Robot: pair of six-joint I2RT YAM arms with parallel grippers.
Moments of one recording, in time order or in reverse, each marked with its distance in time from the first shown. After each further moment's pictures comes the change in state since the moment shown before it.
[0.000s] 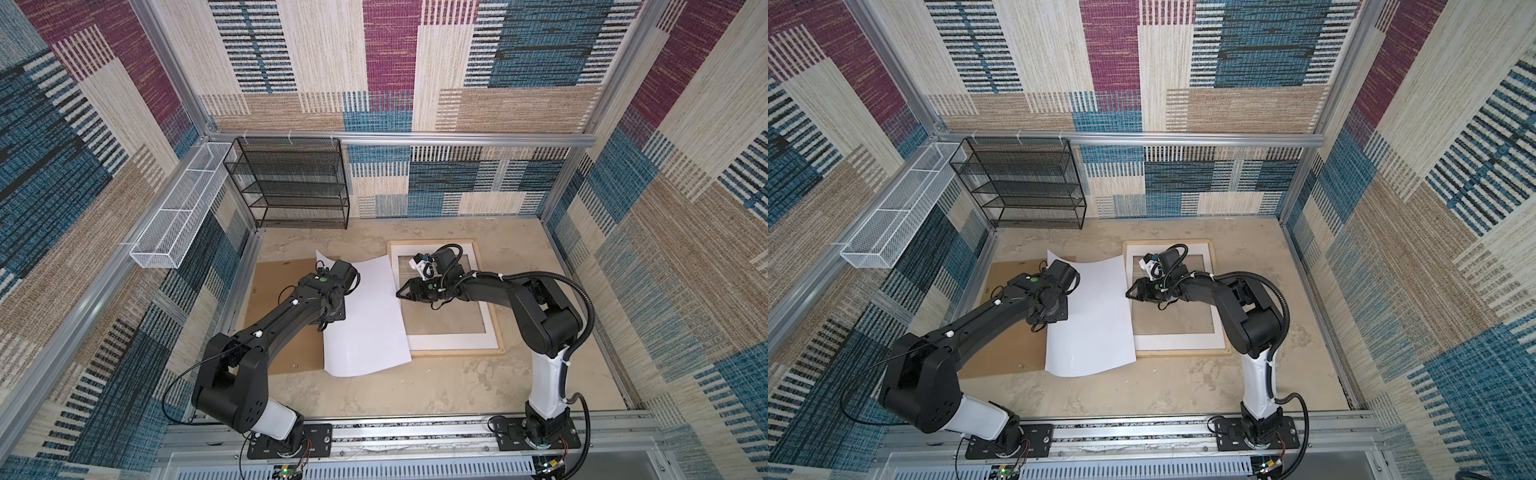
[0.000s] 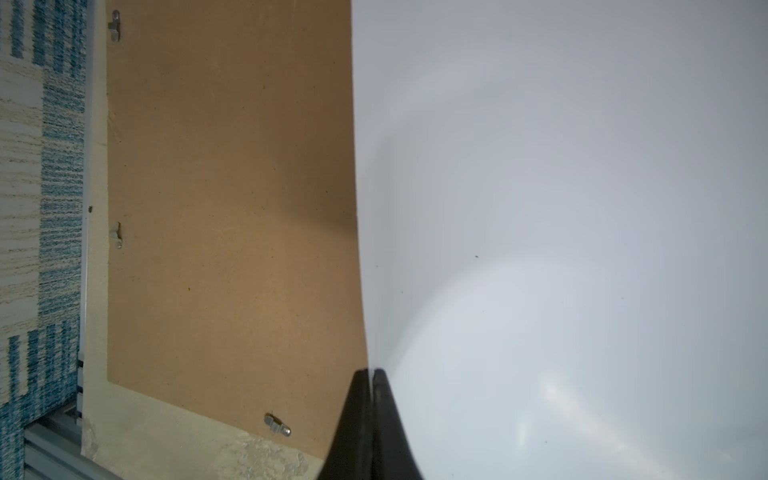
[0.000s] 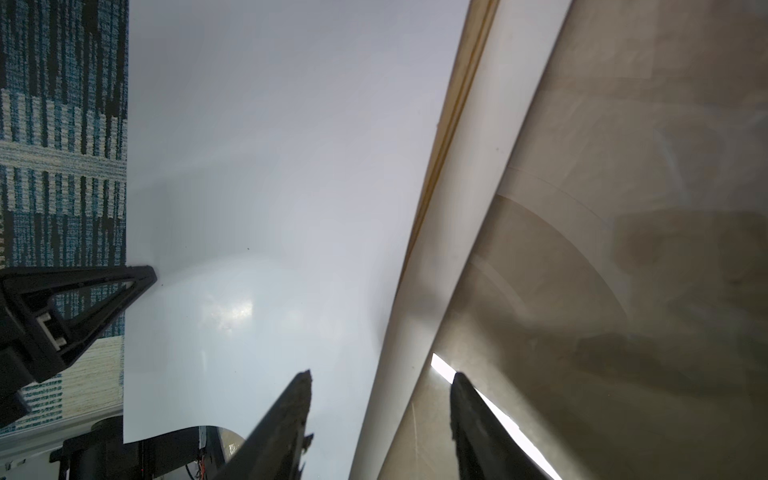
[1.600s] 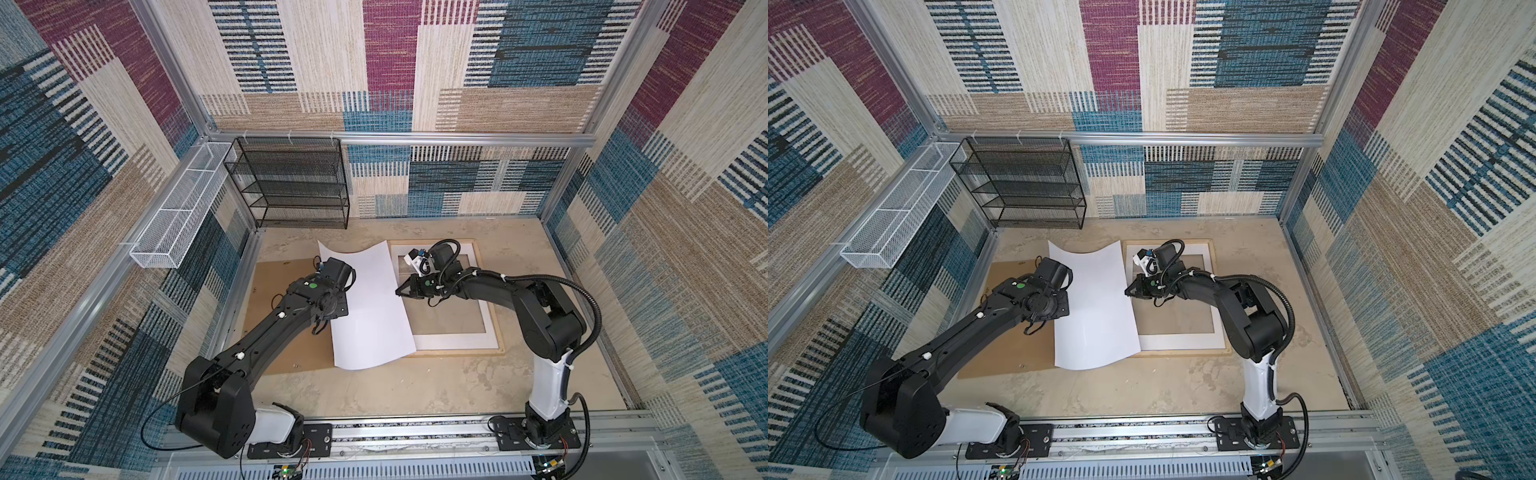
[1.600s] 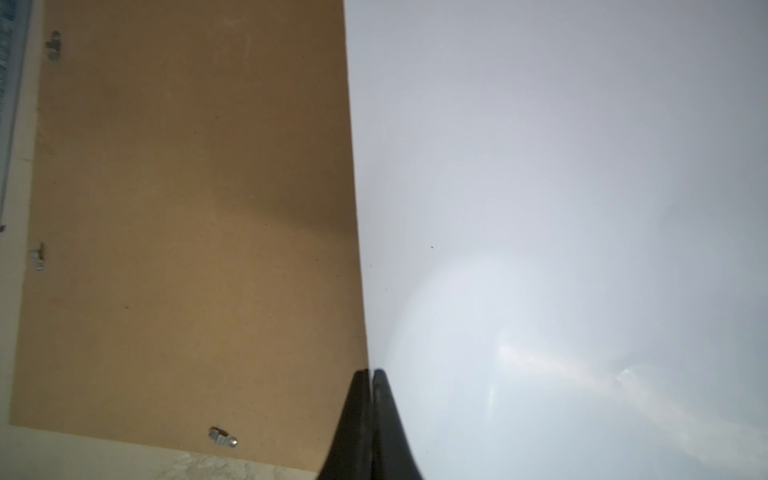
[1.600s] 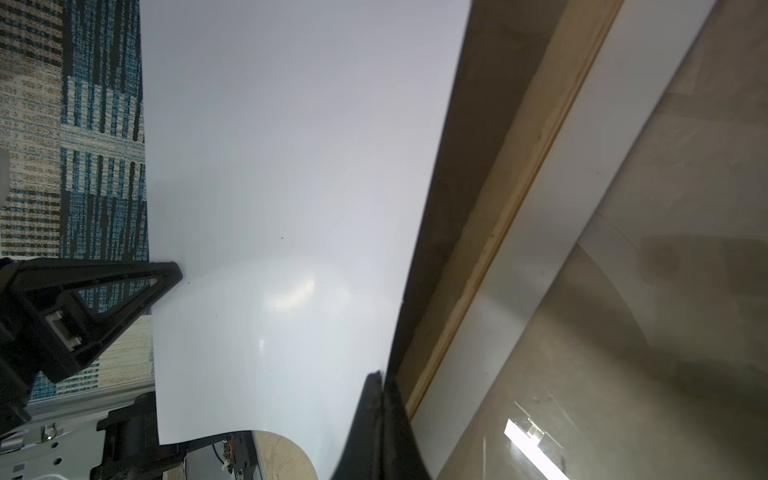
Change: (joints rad) left arm -0.003 -0.136 -0.035 0.098 0.140 -0.024; right arm 0.024 -0.050 0.037 -0.032 -0.038 0.002
